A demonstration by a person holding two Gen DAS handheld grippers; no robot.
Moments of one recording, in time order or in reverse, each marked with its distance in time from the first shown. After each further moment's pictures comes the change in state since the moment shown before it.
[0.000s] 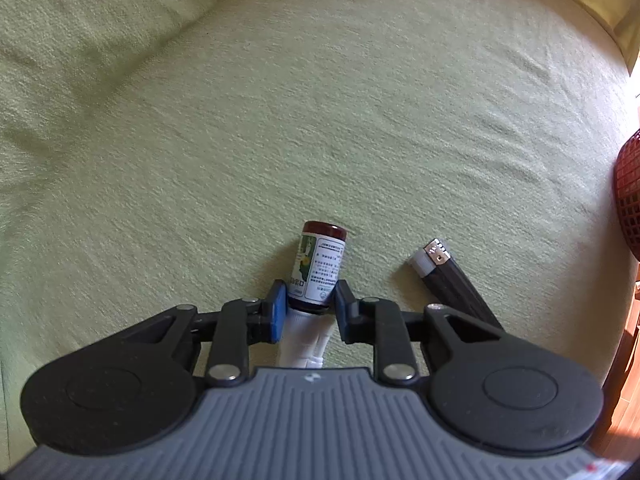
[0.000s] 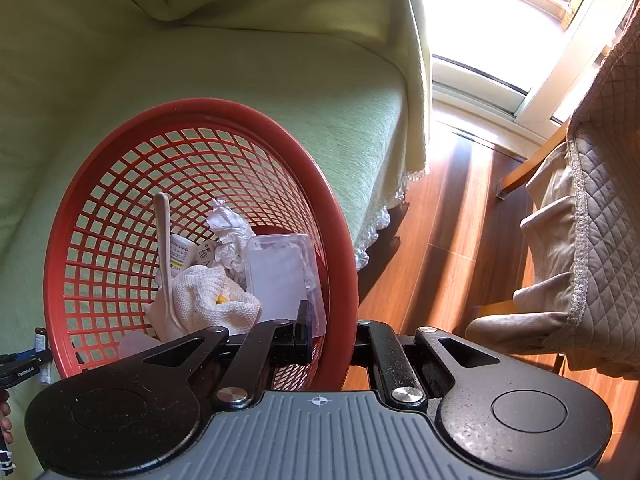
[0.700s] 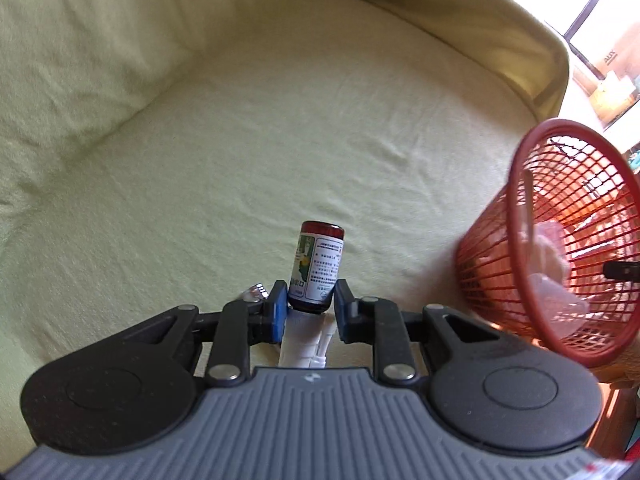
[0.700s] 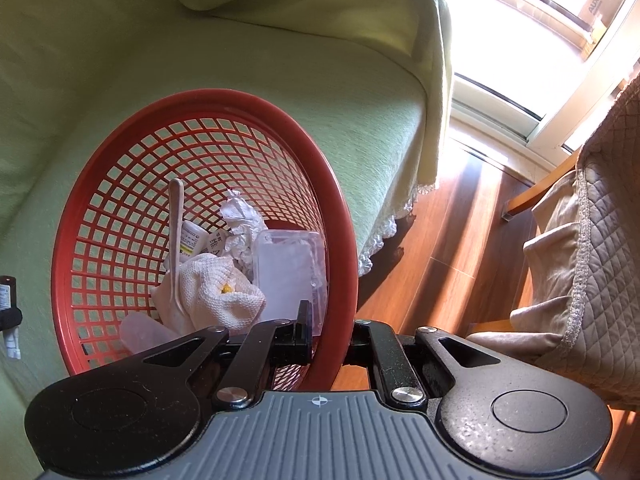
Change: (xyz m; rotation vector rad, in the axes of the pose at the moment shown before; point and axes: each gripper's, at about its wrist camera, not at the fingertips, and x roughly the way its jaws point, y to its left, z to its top) left arm -0.130 -0.085 0.027 -0.080 -0.123 -0.164; right arm -0.007 0.015 -0.010 -0.114 -0.017 0.000
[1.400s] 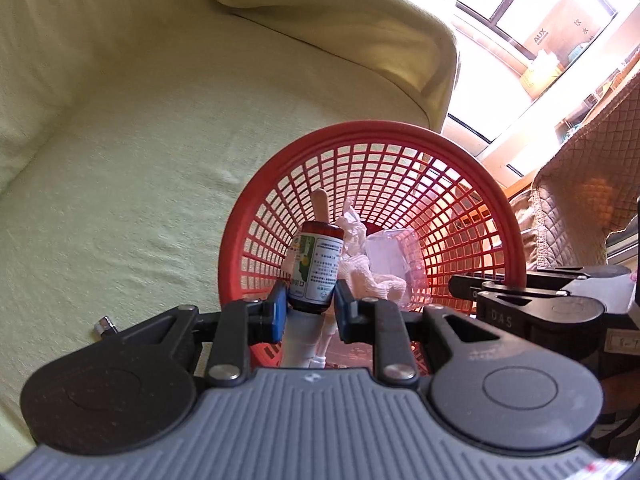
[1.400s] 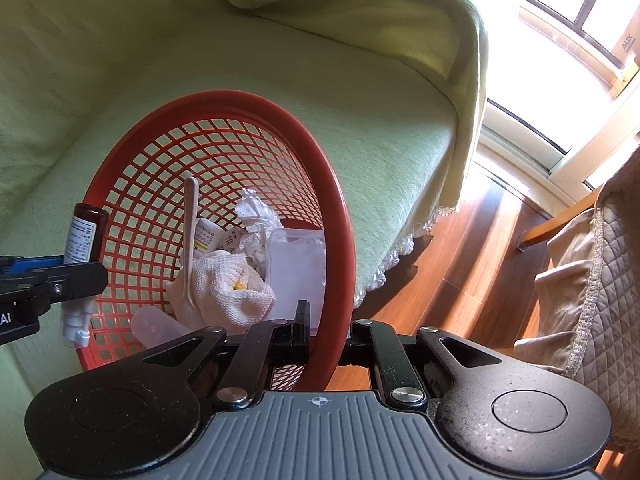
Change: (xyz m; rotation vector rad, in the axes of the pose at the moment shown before) left arm -0.007 -0.144 0.023 0.108 -0.002 -0.151; right arm -0.002 0.008 0.000 -0.114 -0.022 0.047
